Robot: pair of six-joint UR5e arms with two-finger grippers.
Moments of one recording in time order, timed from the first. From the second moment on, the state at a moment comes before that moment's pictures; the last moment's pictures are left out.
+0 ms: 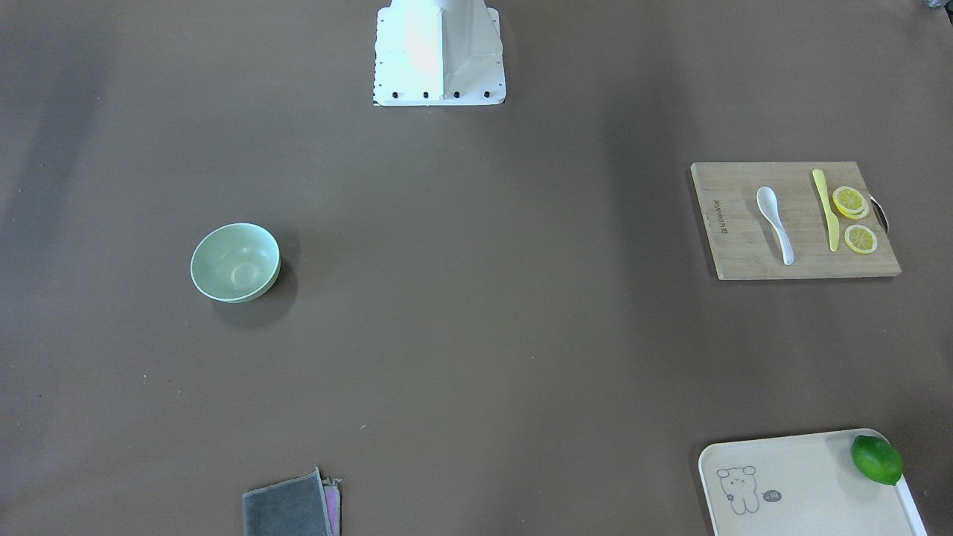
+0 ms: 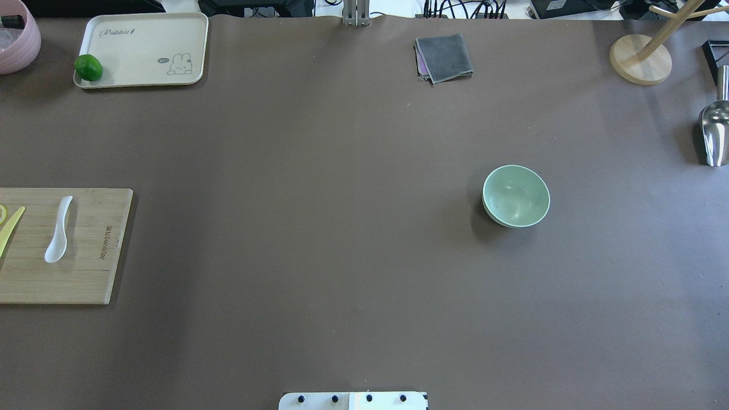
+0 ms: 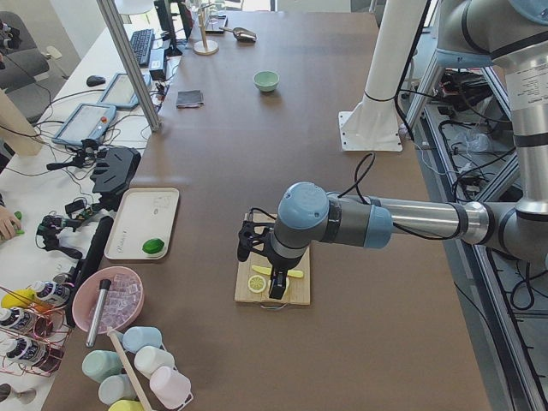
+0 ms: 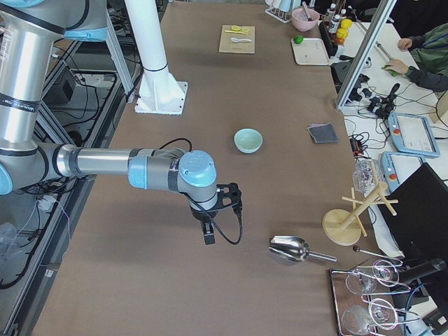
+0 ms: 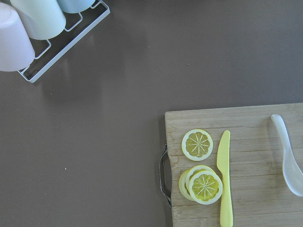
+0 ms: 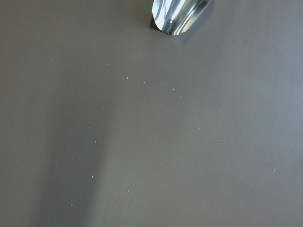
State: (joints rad) left arm -1.70 -1.27 -1.95 -1.64 -2.38 0.05; right arm 1.66 -1.91 1.95 -1.63 2.30 -0.30
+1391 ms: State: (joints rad) left arm -1.69 -1.46 -1.83 -1.90 -2.40 0.00; right arm 1.62 -1.80 1.95 -1.29 2.49 0.08
